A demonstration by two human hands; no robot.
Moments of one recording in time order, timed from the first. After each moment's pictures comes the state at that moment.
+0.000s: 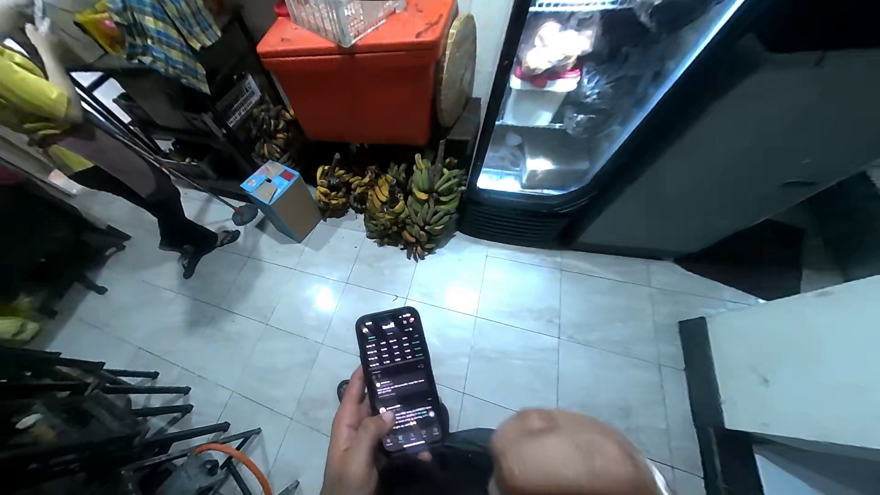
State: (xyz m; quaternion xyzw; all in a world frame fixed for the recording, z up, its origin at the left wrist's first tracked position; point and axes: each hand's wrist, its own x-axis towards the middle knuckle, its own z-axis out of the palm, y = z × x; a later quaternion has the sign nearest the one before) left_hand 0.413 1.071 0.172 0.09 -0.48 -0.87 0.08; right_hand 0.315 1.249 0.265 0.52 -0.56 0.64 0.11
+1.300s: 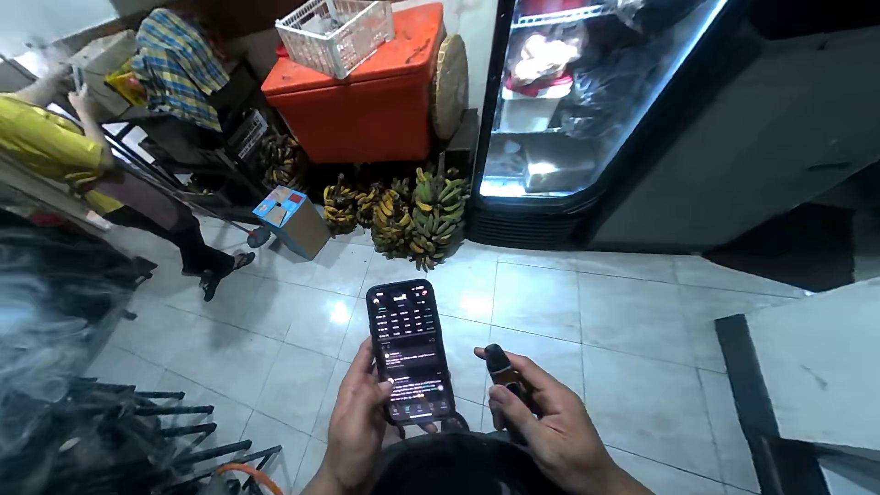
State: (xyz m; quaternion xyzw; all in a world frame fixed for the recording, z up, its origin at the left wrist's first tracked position) left_hand 0.358 1.047 0.187 0.02 -0.52 -0.86 0.04; right_hand 0.280 1.287 0.139 0.24 -0.66 0.70 -0.12
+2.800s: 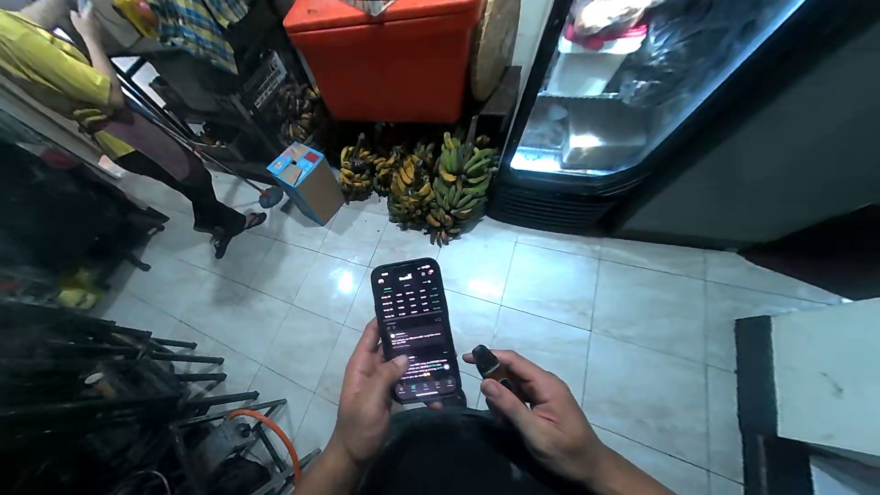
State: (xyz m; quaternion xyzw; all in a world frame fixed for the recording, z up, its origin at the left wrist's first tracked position) left_hand 0.390 1.041 0.178 0.06 -0.51 -0.86 0.07; right_hand 0.302 1.268 0.125 0.29 -0.63 0.68 -0.21
